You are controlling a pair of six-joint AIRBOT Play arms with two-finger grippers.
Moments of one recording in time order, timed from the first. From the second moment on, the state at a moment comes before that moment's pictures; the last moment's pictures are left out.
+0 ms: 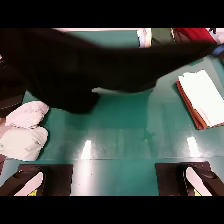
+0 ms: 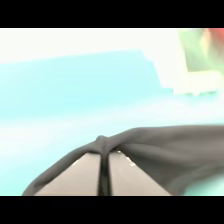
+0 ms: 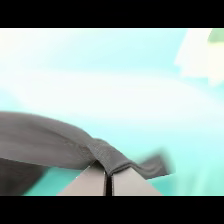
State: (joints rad) left arm 0.03 -0.91 1.85 1.17 -1.14 -1.43; right arm -0.35 -0.79 1.46 -0.84 1.18 1.28
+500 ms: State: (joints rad) left arm 0.03 -0.86 2.05 1.15 -1.18 -1.49; right arm -0.46 -0.96 2.00 -0.86 1.41 1.34
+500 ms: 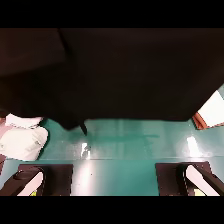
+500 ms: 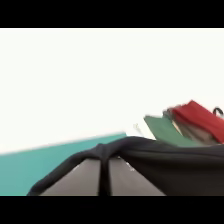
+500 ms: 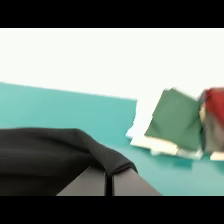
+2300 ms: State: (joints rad) left arm 0.04 -1.56 1.39 1.28 -1.31 -1.43; right arm -0.13 -1.51 1.48 -1.27 1.33 1.43
